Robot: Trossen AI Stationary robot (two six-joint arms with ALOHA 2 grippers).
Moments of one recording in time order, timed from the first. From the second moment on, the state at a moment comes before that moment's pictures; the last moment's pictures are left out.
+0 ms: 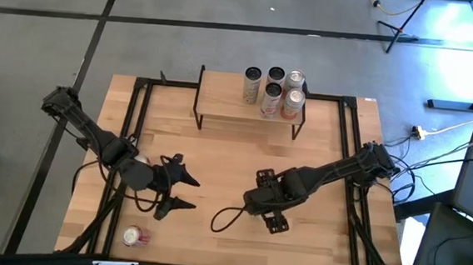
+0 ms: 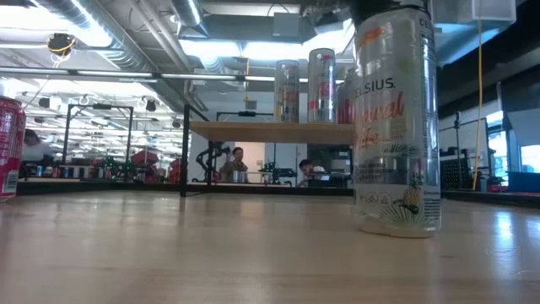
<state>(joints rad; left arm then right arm) -0.59 1.17 1.06 -0.37 -0.38 -0.57 0.41 1.90 1.85 -1.29 -0.02 0.12</state>
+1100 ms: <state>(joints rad) -0.30 1.83 1.26 0.29 -0.24 -0.25 1.06 1.50 1.36 -1.20 0.28 1.21</state>
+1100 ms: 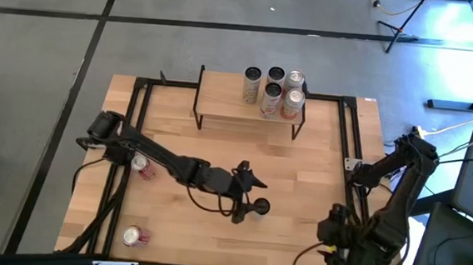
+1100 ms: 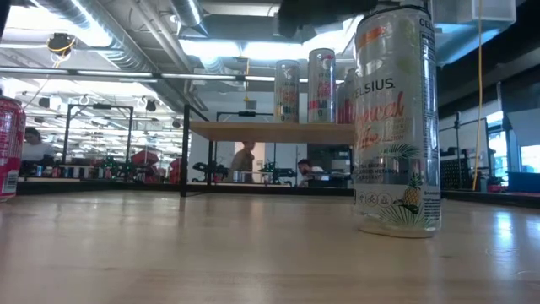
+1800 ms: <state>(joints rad) -0.33 1.98 1.26 0.30 -0.23 -0.29 1.09 1.50 1.36 -1.20 0.34 1.25</state>
